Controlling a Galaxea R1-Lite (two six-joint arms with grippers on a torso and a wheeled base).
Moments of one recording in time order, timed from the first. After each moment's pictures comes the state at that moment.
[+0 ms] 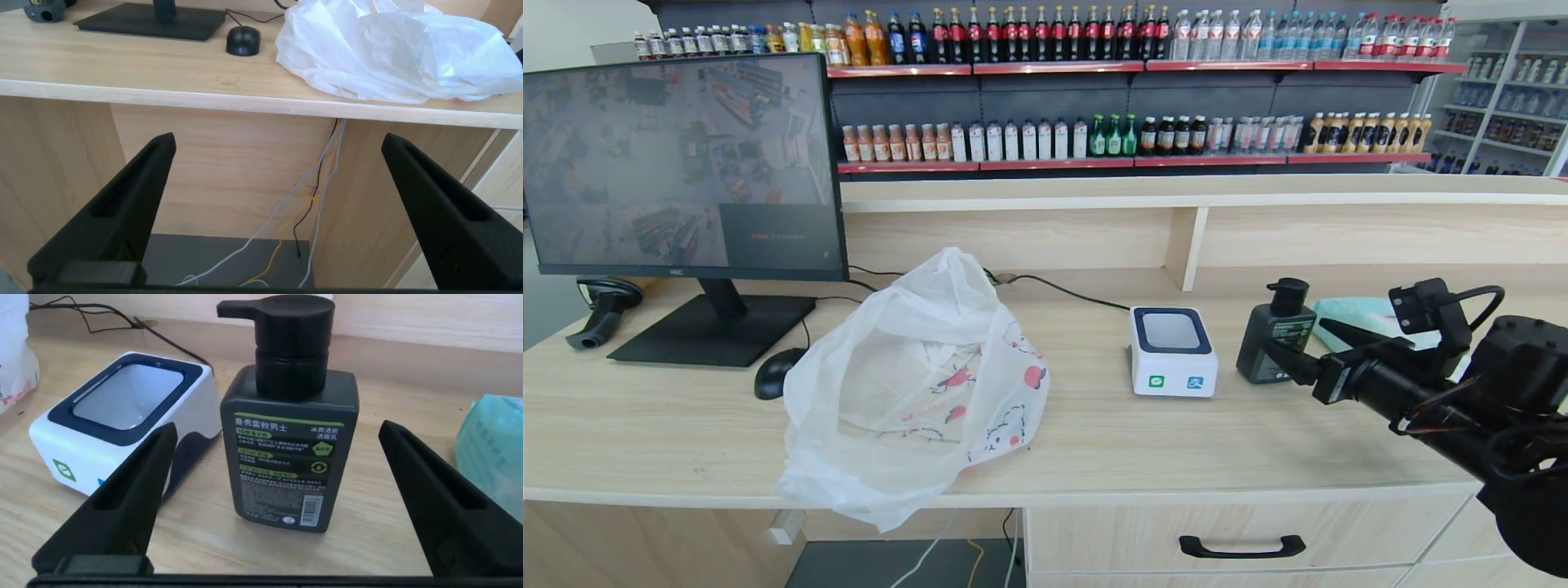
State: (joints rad) left arm 0.00 0.00 0.00 0.00 0.00 0.00; right arm 0.06 1.87 -0.43 -1.42 0.28 -0.01
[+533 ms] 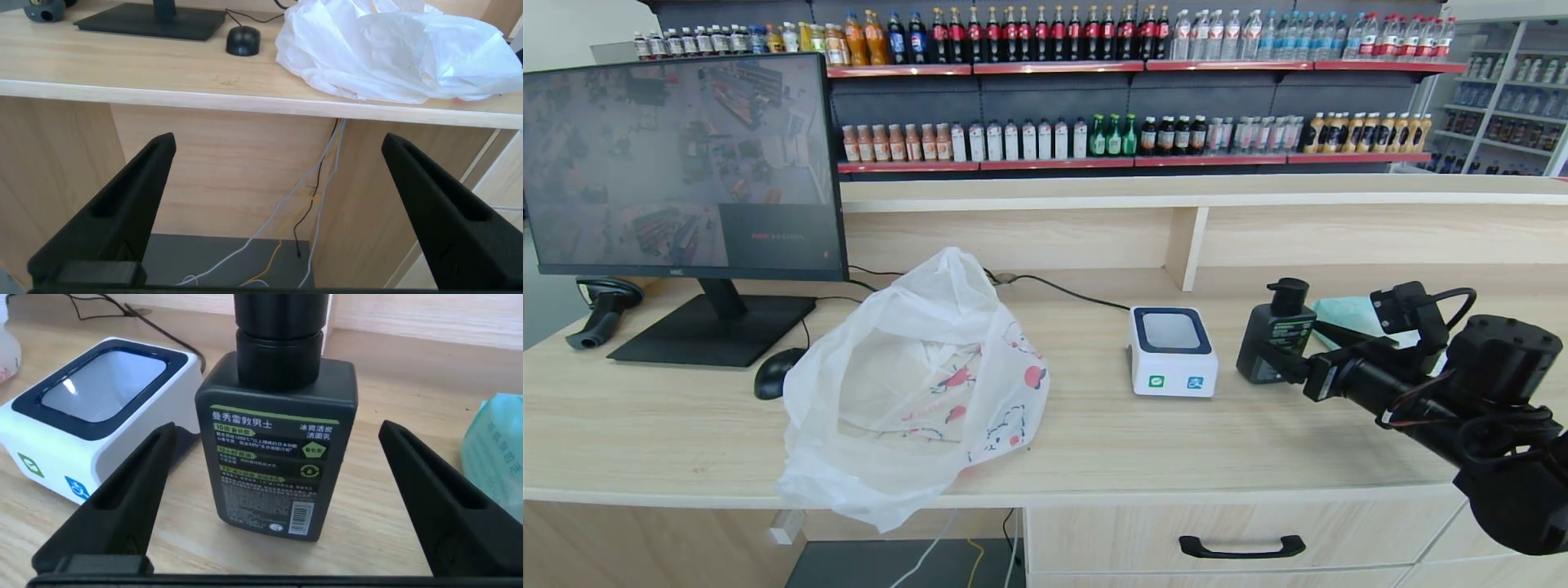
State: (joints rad) left arm 0.00 0.00 0.00 0.00 0.00 0.00; right arm 0.04 1.94 -0.48 -1.42 0.32 -0.04
